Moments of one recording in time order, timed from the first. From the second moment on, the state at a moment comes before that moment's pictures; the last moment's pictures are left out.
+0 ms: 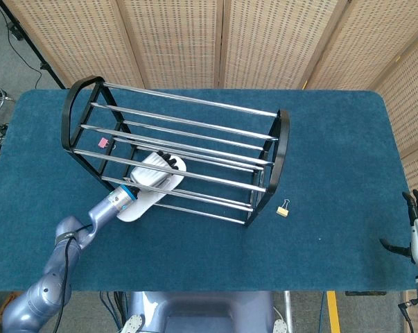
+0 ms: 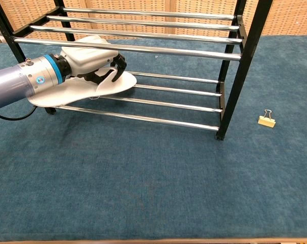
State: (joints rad) left arm -0.96 -2.06 0.12 -0.08 1.68 1.15 -0.48; right arm 0.09 -1.15 0.16 -1.51 -1.25 1.36 0.04
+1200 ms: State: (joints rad) left arm -0.99 -2.05 0.11 -0.08 1.66 1.11 -0.45; right arm 0.09 -1.15 0.16 -1.51 -1.25 1.36 0.03
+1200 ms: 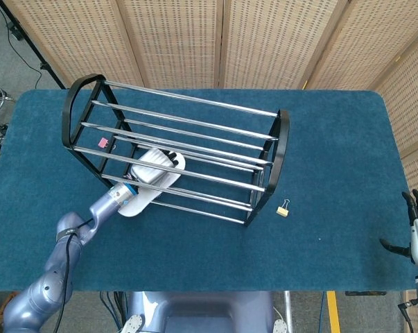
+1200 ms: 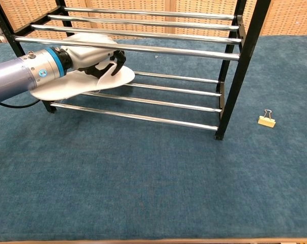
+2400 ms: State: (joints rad) left arm -0.92 -2.01 0.12 -0.11 1.66 1.17 -0.52; right arm 0.08 -1.13 0.15 -1.56 -1.30 1.40 0.04
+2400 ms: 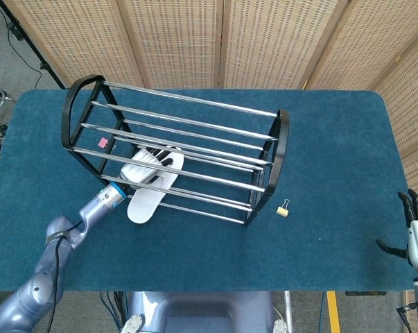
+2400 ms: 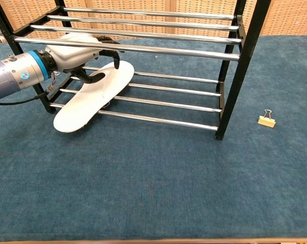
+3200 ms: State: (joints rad) left arm -0.87 -1.99 0.14 -0.14 1.69 1.29 -0.54; right arm 0.07 -1.12 0.14 -1.58 -1.32 1.42 0.04
